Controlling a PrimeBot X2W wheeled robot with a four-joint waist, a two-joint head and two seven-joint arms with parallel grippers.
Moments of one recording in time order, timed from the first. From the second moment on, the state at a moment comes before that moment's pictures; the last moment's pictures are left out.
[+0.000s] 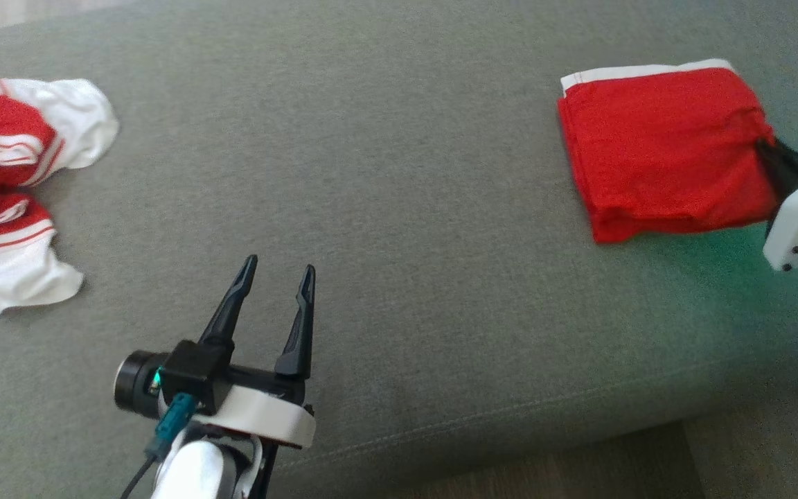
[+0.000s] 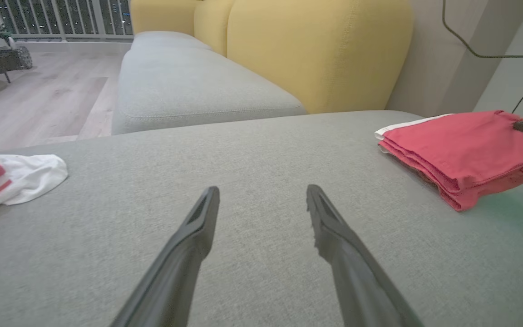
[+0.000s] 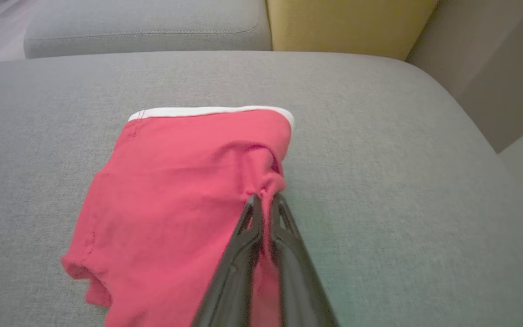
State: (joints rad) left arm -0.05 0.06 -0.31 0.06 -0.10 0.00 -0.26; right arm -0.58 -0.48 0.16 0.59 0.47 0.13 0.15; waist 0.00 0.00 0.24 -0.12
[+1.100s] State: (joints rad) left arm -0.07 0.06 -0.27 0.04 -0.08 -0.03 -0.26; right arm -0.62 -0.35 -0.12 0.46 -0.04 0.13 0.18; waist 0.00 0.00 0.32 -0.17
